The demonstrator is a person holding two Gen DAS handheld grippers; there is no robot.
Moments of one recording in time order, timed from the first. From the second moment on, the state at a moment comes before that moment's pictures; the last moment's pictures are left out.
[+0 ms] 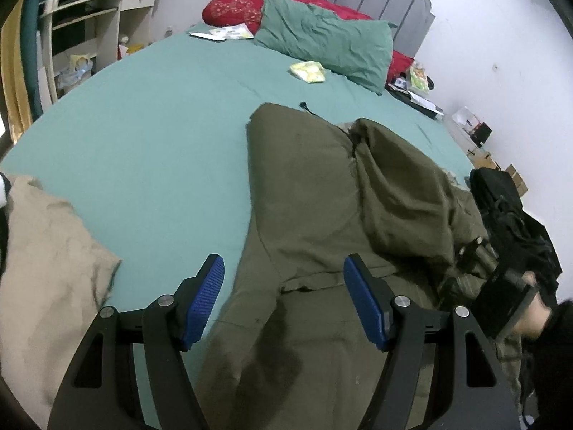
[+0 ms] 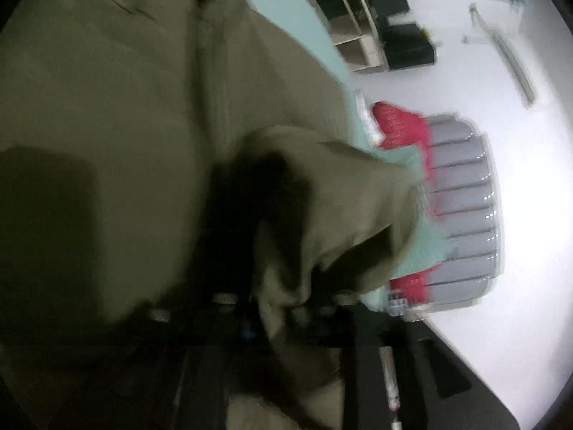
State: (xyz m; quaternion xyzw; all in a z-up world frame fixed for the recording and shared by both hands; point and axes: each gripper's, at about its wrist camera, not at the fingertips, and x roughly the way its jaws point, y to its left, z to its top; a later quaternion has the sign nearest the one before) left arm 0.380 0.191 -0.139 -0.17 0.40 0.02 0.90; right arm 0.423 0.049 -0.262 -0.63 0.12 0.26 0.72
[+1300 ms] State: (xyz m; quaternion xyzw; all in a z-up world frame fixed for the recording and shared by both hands) left arm 0.501 0.037 -0.181 -0.14 0.44 -0.11 0.88; right arm 0.560 -0.135 -0.200 0.02 0.37 0.29 0.88
